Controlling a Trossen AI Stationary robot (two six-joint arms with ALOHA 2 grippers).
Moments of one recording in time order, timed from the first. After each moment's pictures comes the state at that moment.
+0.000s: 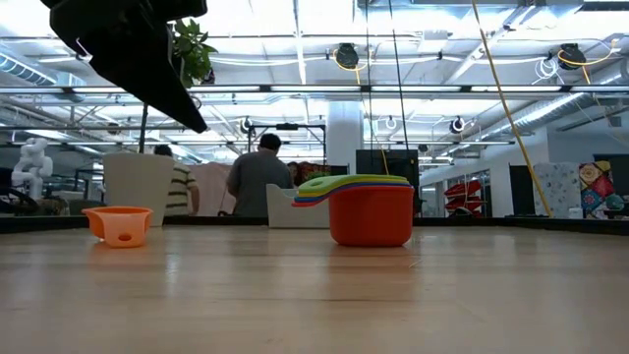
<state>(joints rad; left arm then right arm) -0.50 1.50 0.93 -0.48 -0.58 -0.53 0.98 1.40 0.81 -0.84 -0.05 1.46</state>
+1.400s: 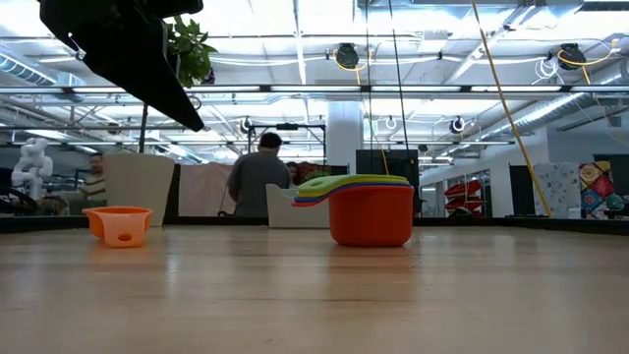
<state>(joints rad) -0.52 1.50 0.93 -0.48 -0.58 -0.56 0.94 1.41 0.69 -0.67 0.03 1.52</state>
